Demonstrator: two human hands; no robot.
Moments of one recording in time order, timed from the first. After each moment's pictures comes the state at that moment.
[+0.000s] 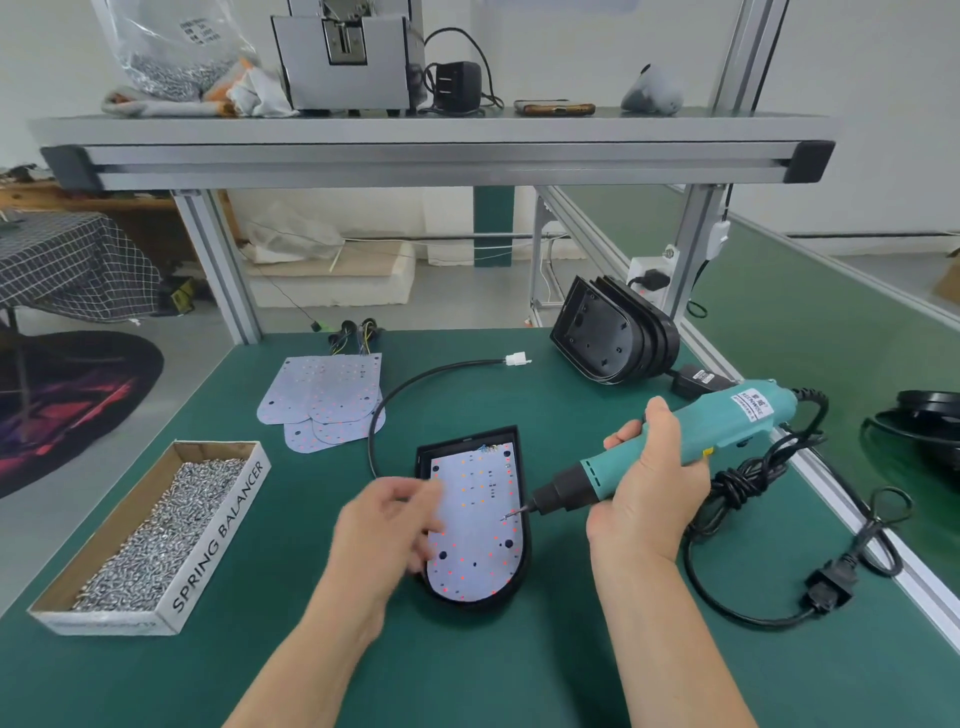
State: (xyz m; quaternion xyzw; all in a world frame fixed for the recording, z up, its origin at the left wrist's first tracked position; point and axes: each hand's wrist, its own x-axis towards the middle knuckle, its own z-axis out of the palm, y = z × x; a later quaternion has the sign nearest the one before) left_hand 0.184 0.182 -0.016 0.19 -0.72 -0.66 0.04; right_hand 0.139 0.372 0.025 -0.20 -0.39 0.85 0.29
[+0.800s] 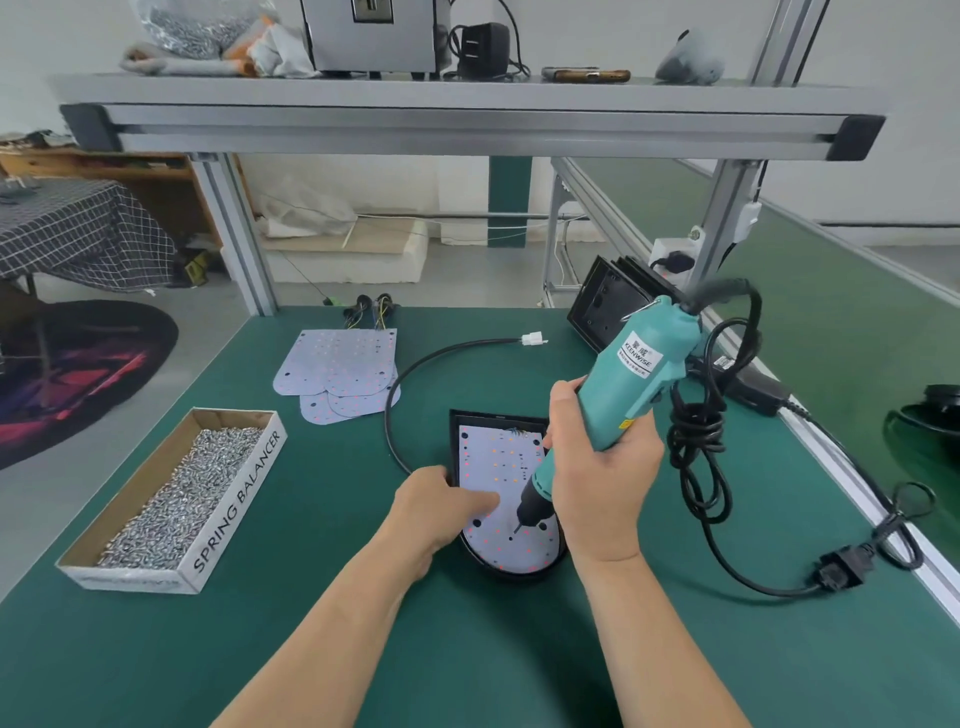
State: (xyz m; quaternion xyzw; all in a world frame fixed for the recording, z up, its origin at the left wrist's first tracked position) left_hand 0.154 0.197 -0.029 0.21 -0.80 -0.56 -0.11; right_hand 0.151 0.335 0.014 0.04 -0.63 0.70 0.34
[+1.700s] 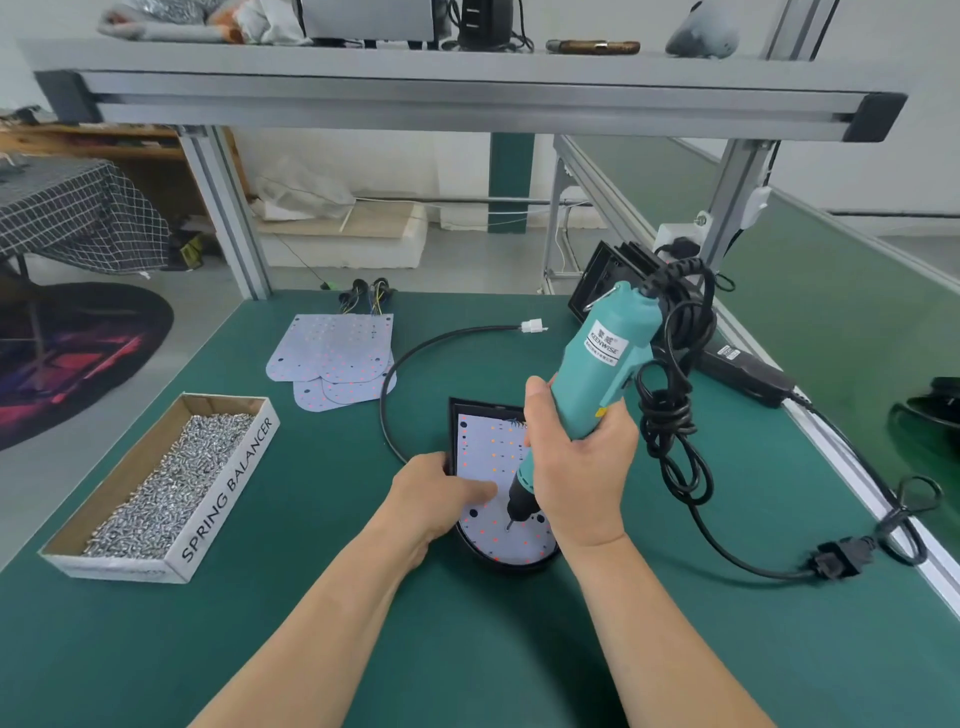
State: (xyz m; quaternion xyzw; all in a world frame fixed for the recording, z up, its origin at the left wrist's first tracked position) left_hand 0.149 0.197 -0.034 0.19 -0.80 -0.57 -0.10; right_hand 0.141 0.327 0.004 0.05 -0.64 0.70 0.30
